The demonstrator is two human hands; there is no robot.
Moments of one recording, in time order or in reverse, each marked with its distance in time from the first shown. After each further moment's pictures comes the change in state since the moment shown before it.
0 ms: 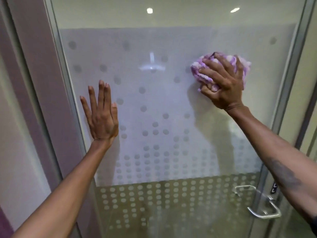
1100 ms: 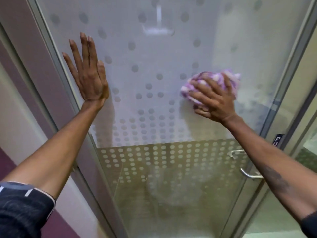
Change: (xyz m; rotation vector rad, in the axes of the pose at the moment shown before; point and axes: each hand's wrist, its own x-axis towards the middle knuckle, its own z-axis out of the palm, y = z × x) left_hand 0.001 0.001 0.002 0.057 0.082 0.026; right_hand -0.170 -0.048 -0.009 0.006 -0.180 -0.193
